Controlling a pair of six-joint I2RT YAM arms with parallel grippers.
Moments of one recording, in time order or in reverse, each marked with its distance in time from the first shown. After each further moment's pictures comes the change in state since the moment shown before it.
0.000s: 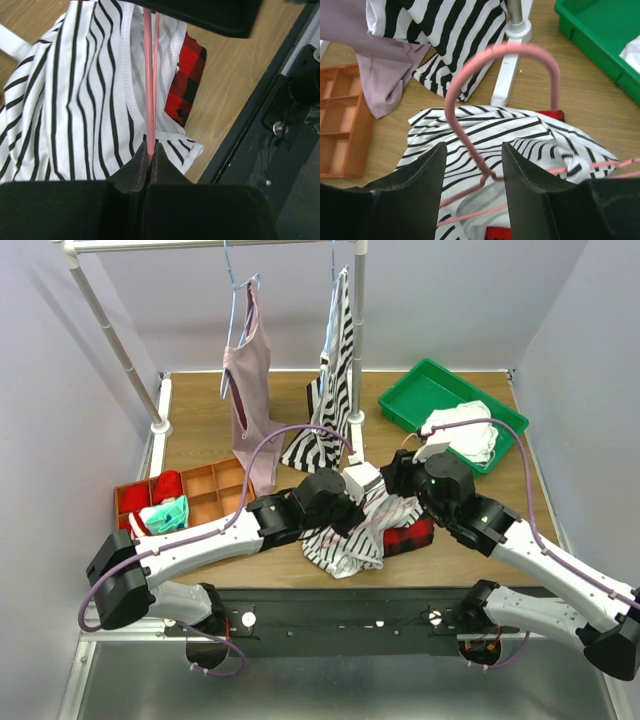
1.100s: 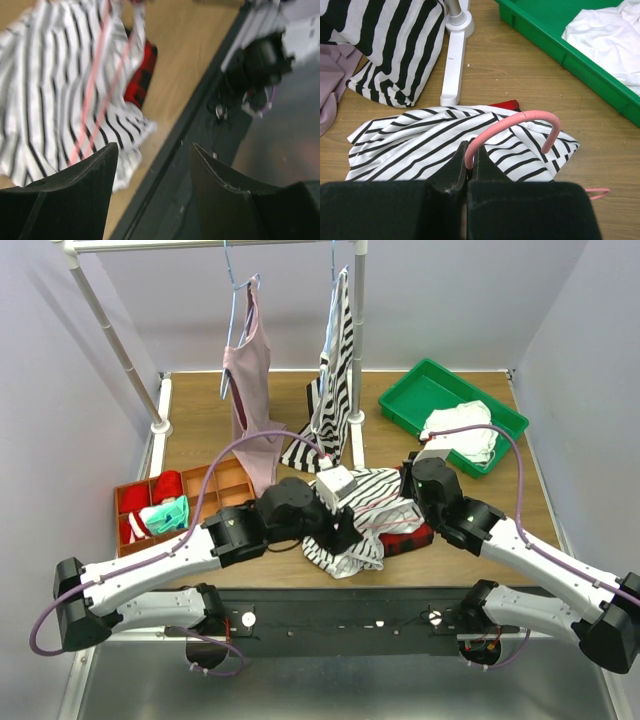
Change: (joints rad) left arm -0.033 -0.257 -0.018 -0.112 0.067 -0.113; right arm -0.004 0.063 -0.076 0.047 0.233 0.002
